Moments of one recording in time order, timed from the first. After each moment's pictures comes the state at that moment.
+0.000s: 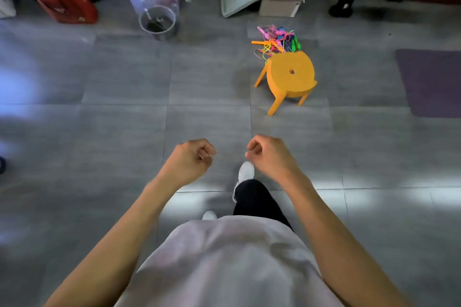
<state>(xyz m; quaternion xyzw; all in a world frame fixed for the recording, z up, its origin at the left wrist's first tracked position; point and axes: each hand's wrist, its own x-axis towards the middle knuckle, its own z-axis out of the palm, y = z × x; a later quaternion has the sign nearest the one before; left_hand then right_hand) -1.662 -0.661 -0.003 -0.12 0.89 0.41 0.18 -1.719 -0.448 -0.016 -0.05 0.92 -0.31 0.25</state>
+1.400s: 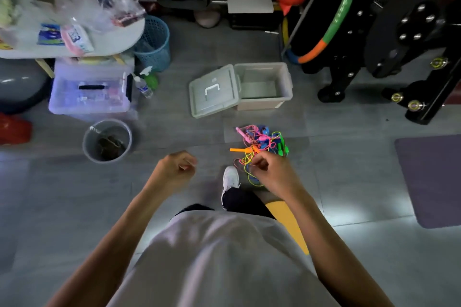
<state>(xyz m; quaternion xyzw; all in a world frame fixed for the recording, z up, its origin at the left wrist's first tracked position) -2.565 -0.750 -0.053 -0.14 0.87 0.43 0.19 -2.597 -0.488 -0.043 0.01 0.91 -0.36 0.23</state>
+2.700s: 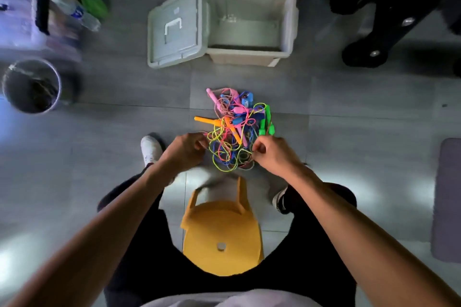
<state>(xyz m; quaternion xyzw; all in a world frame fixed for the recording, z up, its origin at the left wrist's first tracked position) -2.724 -0.459 -0.348 -0.15 0.89 0.34 0.27 -2.783 -0.224 -0.361 -0.08 0.87 -0.26 0.40</state>
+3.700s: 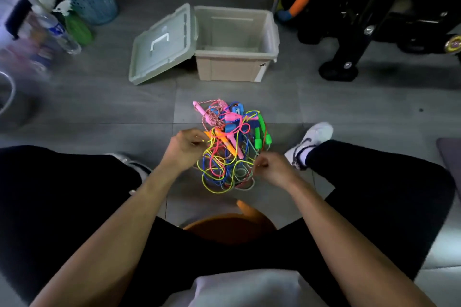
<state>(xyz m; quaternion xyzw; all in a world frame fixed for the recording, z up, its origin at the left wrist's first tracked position) -2.618 -0.461 -0.539 -0.15 0.84 0.51 0.11 -2.639 -0.205 -0.556 -0.03 0.91 -0.30 0.29</state>
